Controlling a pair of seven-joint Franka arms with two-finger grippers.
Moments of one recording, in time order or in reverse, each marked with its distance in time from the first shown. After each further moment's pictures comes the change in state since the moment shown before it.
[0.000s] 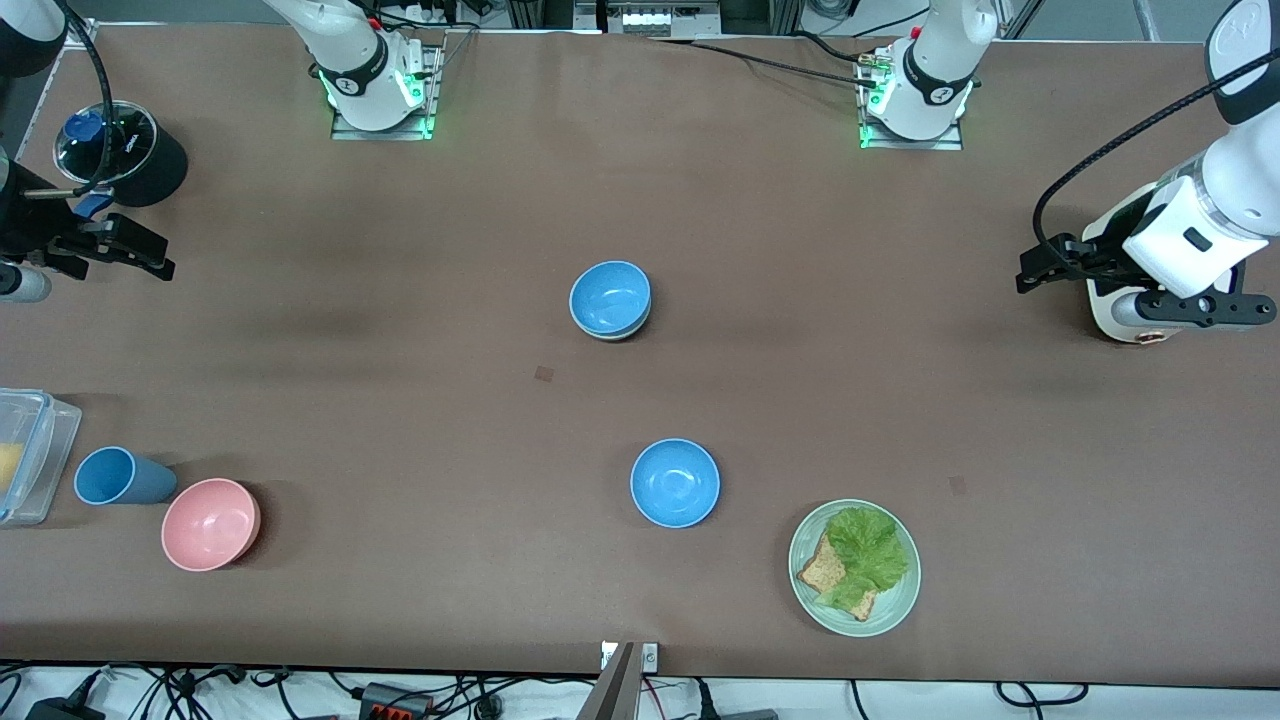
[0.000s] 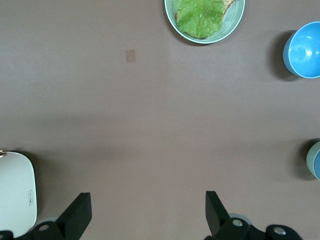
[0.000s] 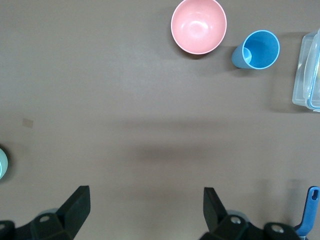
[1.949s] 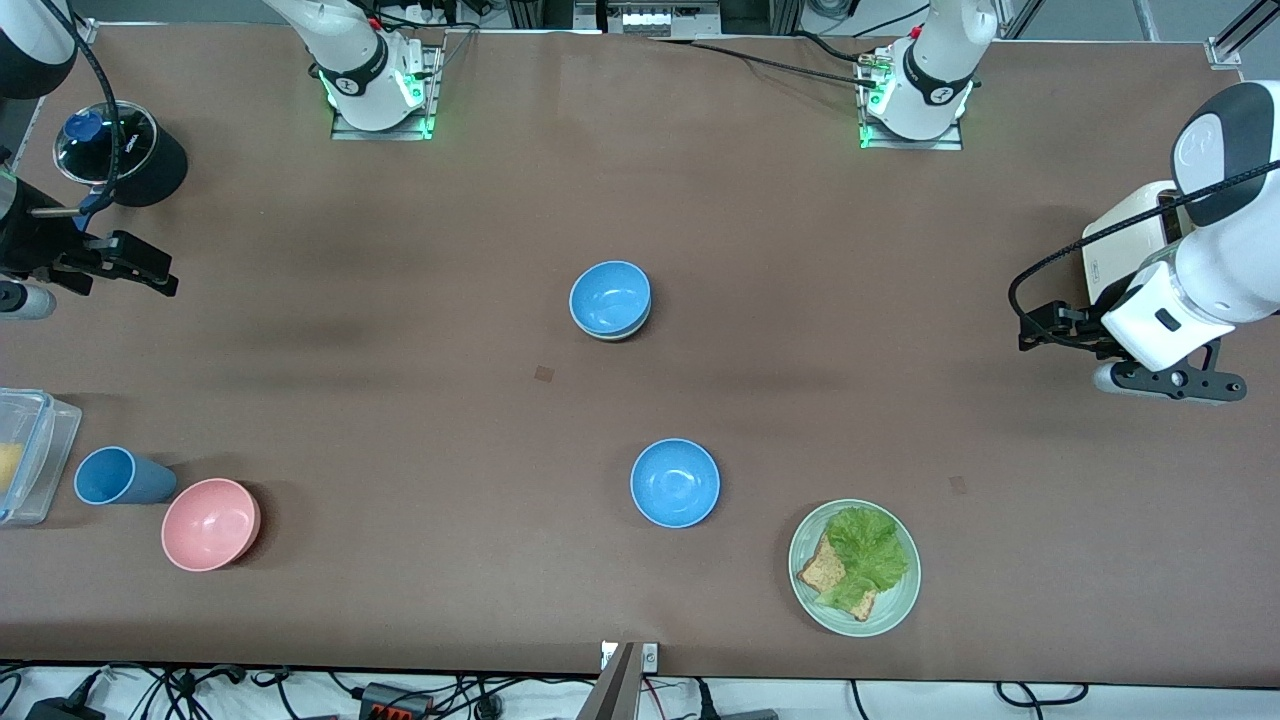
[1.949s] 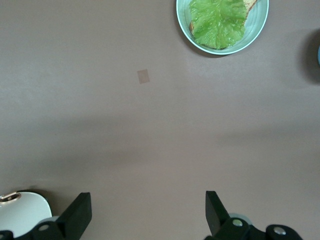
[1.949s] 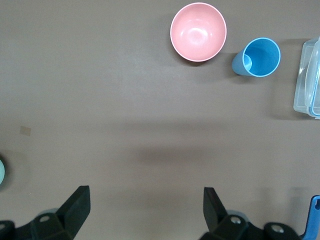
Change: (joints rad) left arm -0.005 0.133 0.042 0.016 0.043 0.128 0.125; right arm -0.001 0.025 0.000 0.000 0.000 0.042 0.001
